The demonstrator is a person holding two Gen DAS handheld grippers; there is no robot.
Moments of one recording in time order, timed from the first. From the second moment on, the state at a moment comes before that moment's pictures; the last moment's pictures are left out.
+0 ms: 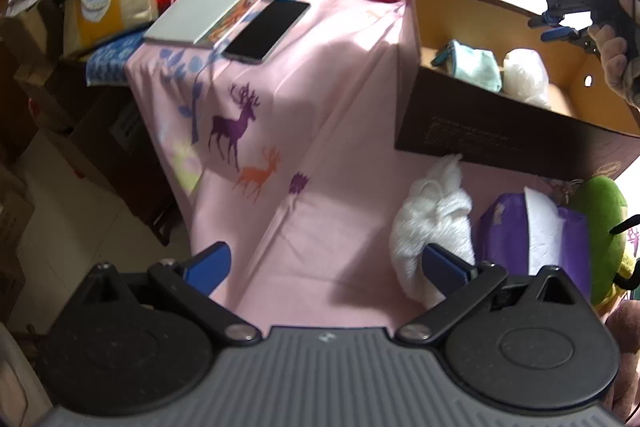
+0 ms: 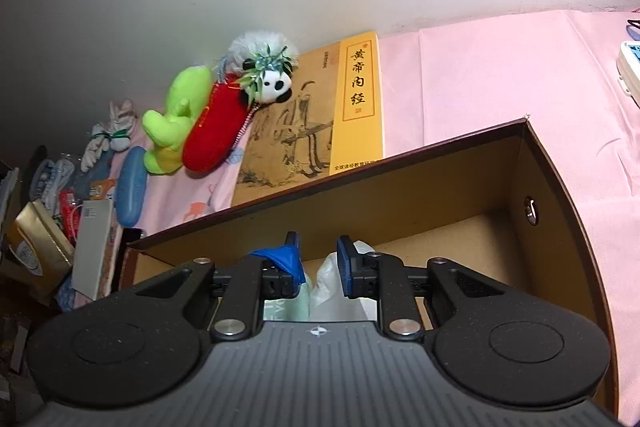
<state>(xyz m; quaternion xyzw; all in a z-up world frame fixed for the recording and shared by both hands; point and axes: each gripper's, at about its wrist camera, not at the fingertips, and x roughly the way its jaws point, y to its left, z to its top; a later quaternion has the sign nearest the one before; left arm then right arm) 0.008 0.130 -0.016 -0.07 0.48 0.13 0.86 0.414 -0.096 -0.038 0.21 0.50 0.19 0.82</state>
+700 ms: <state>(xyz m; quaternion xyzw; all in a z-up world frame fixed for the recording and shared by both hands) 0.042 0.079 0.003 0.00 0.47 0.08 0.88 0.239 -0.152 0.047 0.21 0.36 0.27 0.87</state>
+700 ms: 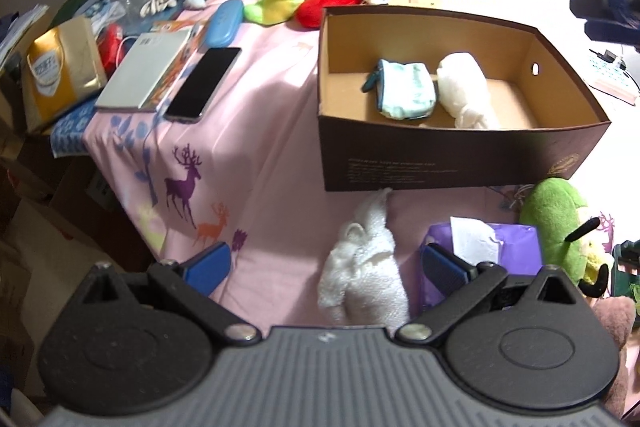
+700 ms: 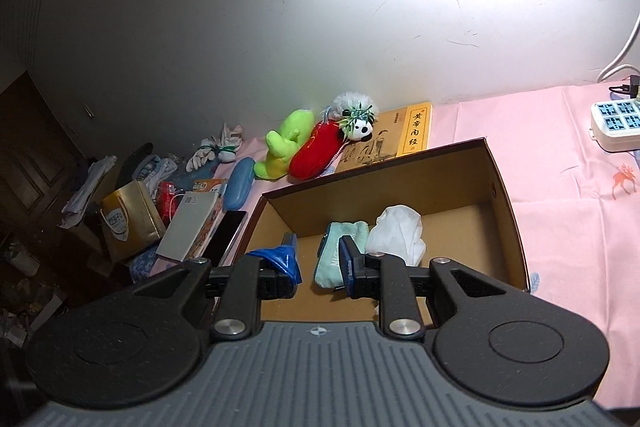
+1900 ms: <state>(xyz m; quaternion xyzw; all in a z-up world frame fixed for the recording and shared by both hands) 0.020 0.107 -0.043 -0.09 0.50 0.02 0.86 0.095 -0.190 -0.031 0.22 0.43 0.21 0.85</state>
